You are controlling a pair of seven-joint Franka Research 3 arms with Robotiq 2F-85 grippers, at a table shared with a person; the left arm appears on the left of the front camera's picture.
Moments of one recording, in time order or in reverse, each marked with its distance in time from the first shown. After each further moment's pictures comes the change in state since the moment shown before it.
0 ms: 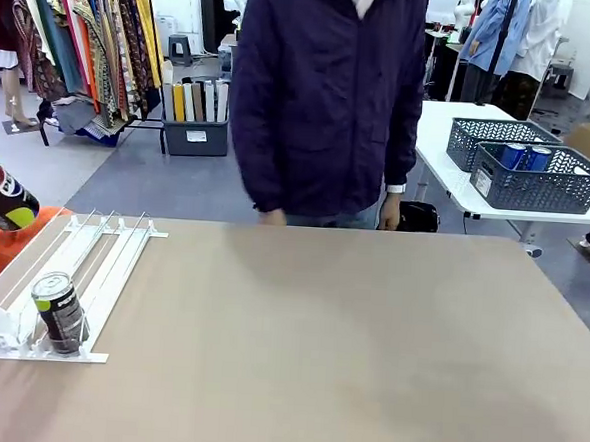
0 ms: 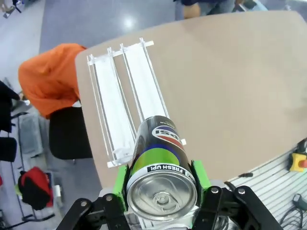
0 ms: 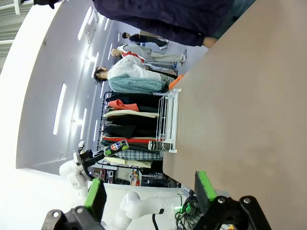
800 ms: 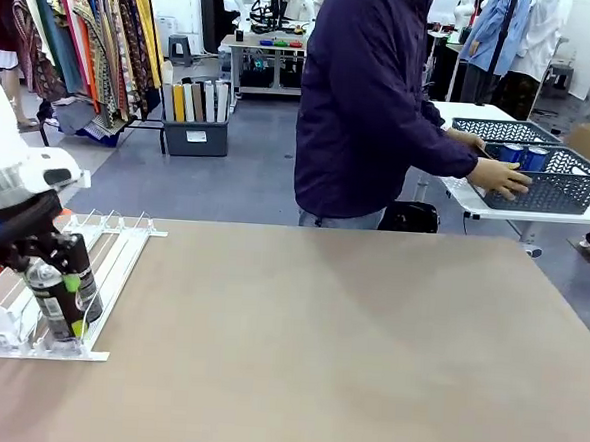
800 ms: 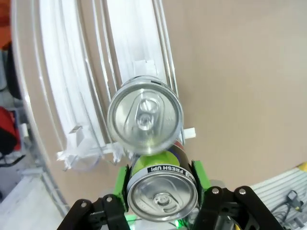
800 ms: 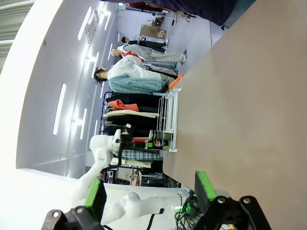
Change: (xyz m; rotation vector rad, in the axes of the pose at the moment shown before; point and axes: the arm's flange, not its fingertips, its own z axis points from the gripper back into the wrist) left arm 0.006 0.002 -0.233 -0.019 0.469 0.141; right arm 0.000 0.000 0.000 0.000 0.000 0.000
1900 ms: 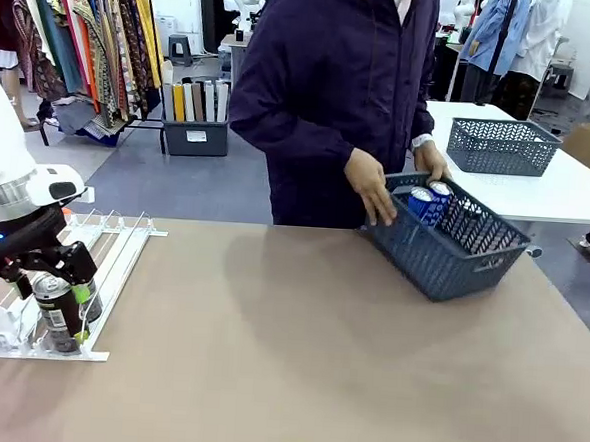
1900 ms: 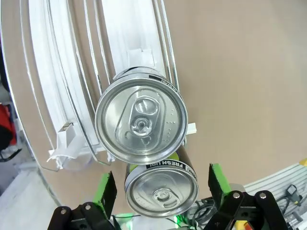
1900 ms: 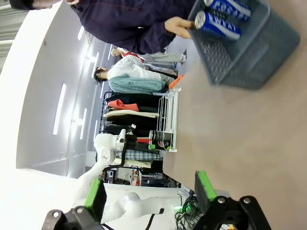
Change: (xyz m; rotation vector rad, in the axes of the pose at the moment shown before) left arm 0.004 0.004 -0.034 -0.019 0.075 0.006; right arm 0.000 0.000 0.000 0.000 0.000 0.000
